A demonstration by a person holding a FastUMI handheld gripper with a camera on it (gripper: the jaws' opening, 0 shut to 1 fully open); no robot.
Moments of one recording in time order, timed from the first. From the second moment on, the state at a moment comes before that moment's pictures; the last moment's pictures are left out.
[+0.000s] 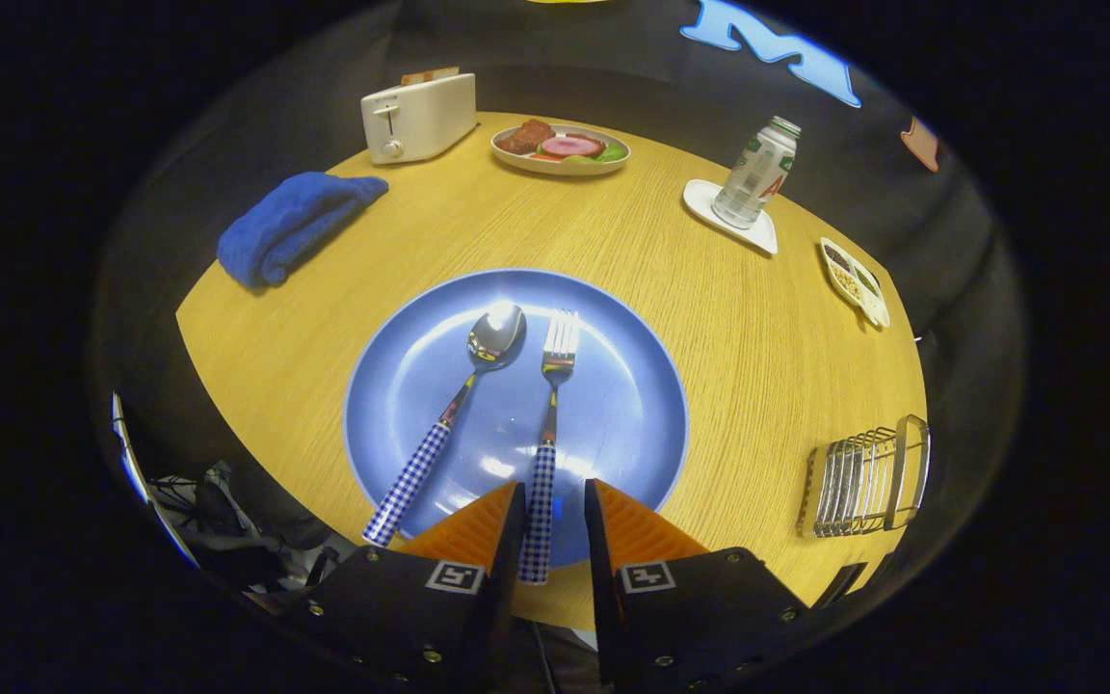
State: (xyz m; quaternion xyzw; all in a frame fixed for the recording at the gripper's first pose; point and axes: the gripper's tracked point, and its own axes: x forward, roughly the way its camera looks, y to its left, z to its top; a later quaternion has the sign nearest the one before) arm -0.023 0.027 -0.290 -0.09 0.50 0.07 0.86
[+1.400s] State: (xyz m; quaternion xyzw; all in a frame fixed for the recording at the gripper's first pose) arm -0.049 -0.073 -0.181 -0.18 0.55 0.05 0.82
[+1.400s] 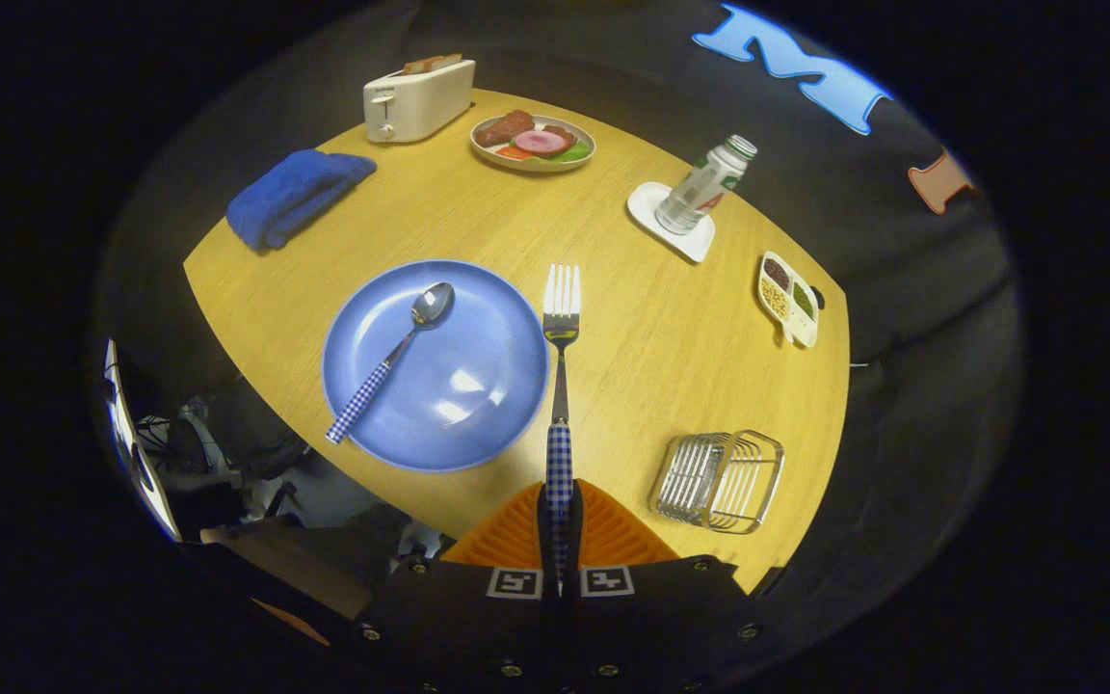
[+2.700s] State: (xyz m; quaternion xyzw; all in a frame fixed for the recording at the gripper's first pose) arm -0.115 -0.250 -0.176 -0.25 0.71 0.01 0.65
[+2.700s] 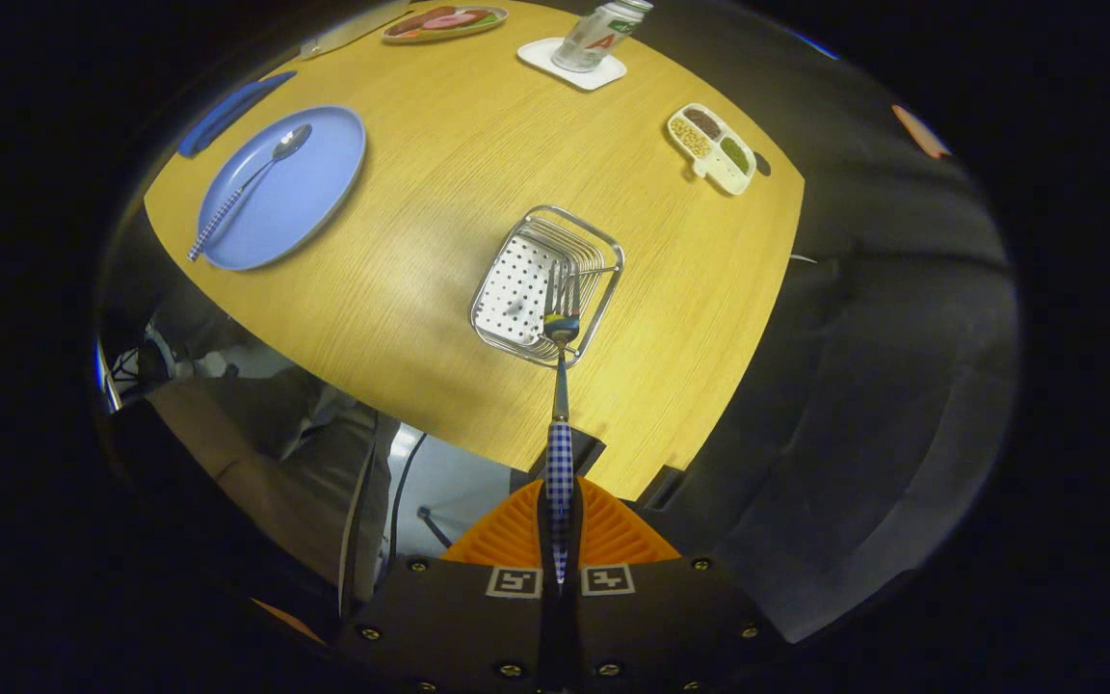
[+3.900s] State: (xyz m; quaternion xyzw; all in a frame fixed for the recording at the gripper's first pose) arm -0.067 -0.254 -0.208 -0.27 0.75 0.06 0.60
